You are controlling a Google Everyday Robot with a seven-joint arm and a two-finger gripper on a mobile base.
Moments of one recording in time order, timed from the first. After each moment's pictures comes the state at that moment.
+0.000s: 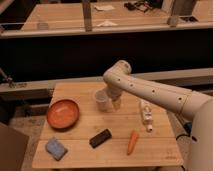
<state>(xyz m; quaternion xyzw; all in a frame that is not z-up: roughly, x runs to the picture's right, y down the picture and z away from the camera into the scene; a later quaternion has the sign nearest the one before) 0.034 0.065 0.825 -0.23 -0.12 -0.26 0.93</state>
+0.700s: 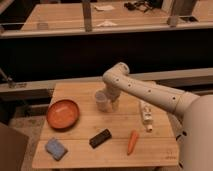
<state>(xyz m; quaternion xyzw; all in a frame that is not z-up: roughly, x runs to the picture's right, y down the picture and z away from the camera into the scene) 0.026 0.074 0.849 -0.24 -0.14 -0.27 0.92</state>
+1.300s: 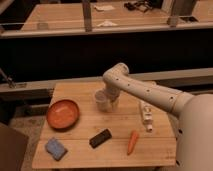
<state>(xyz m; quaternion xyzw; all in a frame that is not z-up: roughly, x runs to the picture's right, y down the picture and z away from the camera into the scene) 0.023 0.075 0.856 -0.24 -0.15 -0.28 0.92</state>
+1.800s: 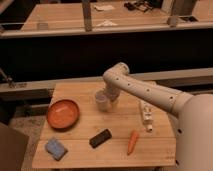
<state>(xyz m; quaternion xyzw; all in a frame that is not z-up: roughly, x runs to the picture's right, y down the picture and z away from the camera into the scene) 0.023 0.073 0.858 -0.24 -0.15 -0.29 0.91</state>
